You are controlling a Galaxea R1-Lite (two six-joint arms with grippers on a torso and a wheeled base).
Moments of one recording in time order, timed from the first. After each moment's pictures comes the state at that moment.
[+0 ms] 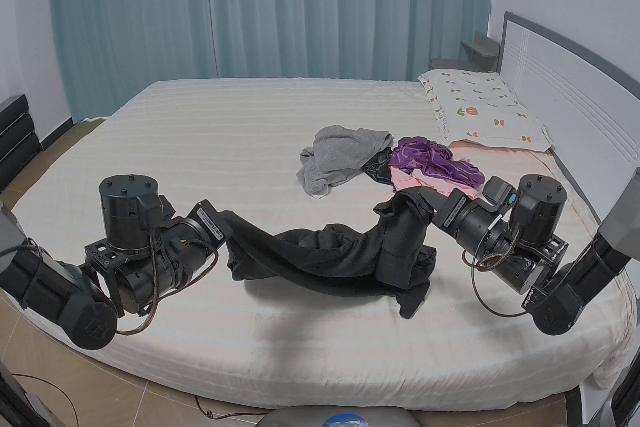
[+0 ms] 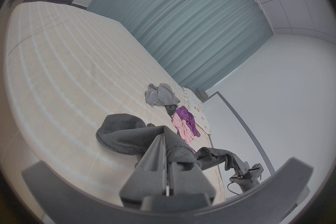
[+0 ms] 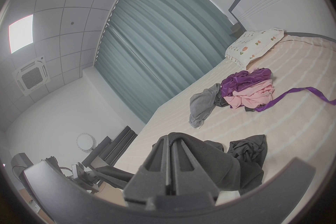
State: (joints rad) left arm -0.45 1.77 -0.56 -0.92 0.09 -0.91; right arm 0.50 1.97 -0.60 -1.33 -0.05 0.71
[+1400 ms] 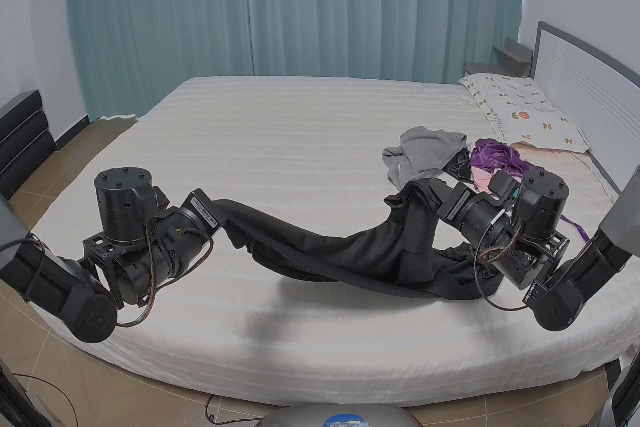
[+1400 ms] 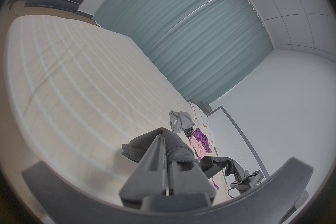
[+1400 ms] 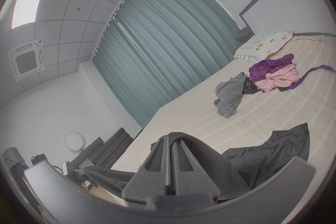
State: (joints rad) left arm -0.42 1.78 -0.58 -0.97 0.10 -0.91; right arm 0.49 1.97 -0.62 -1.34 -0.12 0.64
